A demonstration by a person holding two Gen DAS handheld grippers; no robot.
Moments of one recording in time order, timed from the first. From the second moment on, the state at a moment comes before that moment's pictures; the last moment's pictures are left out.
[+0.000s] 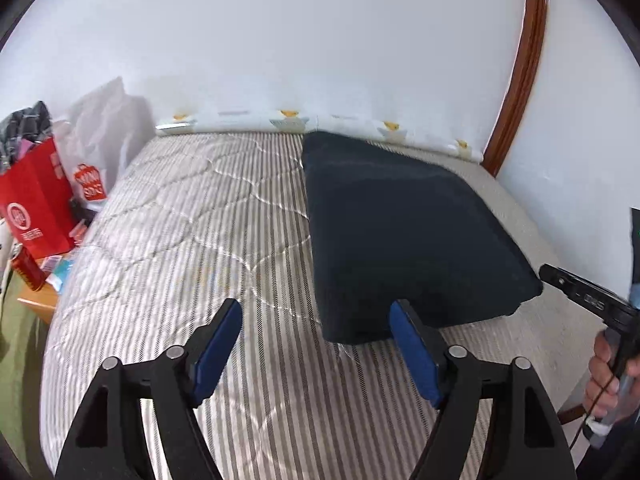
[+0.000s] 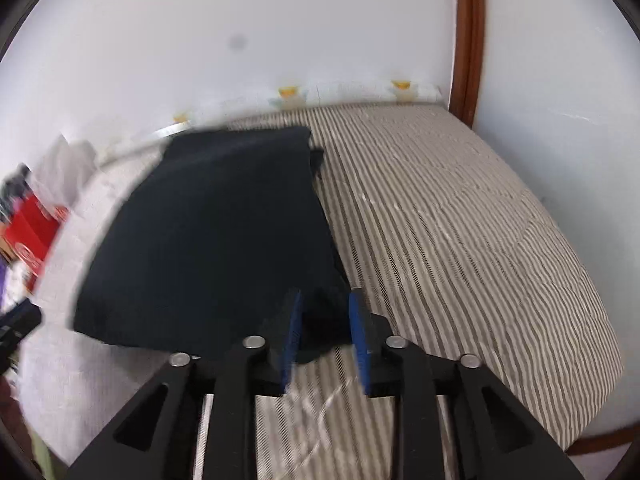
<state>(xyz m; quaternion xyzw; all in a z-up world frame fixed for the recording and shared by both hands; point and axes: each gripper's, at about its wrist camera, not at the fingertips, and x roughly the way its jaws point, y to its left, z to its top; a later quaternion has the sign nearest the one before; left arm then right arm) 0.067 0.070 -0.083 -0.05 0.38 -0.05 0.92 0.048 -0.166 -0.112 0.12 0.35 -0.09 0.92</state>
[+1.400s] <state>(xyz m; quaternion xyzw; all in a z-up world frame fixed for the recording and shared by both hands) -0.033 0.050 -0.032 -0.03 0.35 -0.01 0.94 -0.107 -0.130 -0.049 0.06 0.31 -0.16 0.93</state>
